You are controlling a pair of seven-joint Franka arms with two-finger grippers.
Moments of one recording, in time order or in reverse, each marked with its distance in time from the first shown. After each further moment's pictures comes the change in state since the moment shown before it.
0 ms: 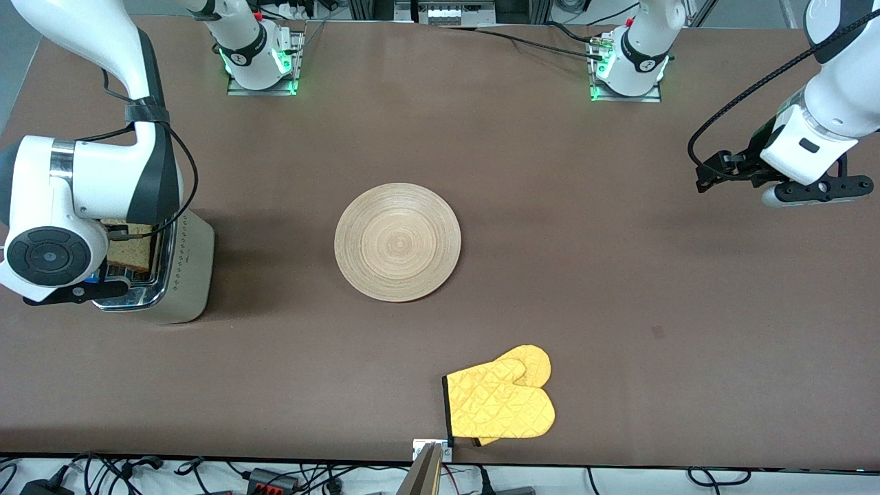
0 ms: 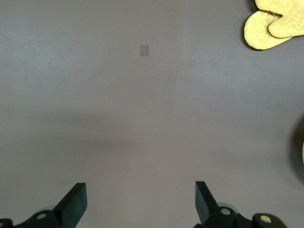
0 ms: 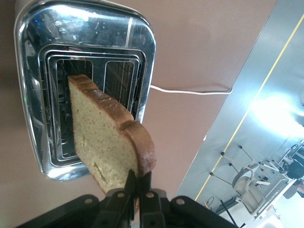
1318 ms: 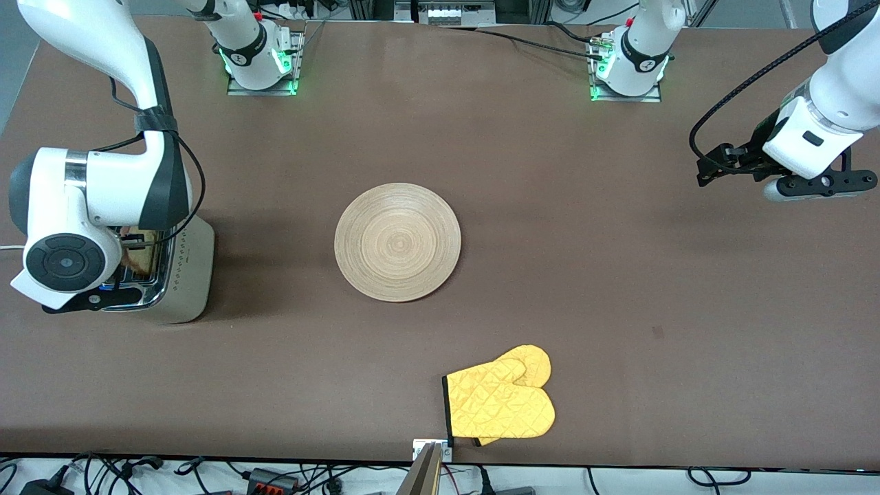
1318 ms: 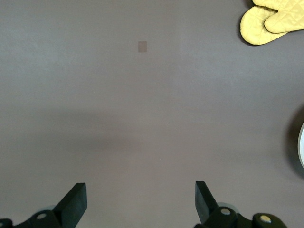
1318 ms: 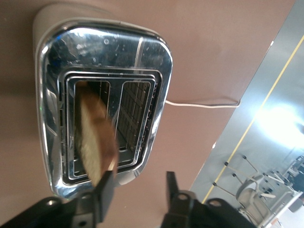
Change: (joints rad) left arm -0.132 0.004 0.124 0.034 0.000 -0.049 0.000; right arm 0.003 0.012 -0.001 -0.013 0.035 0.073 0.002
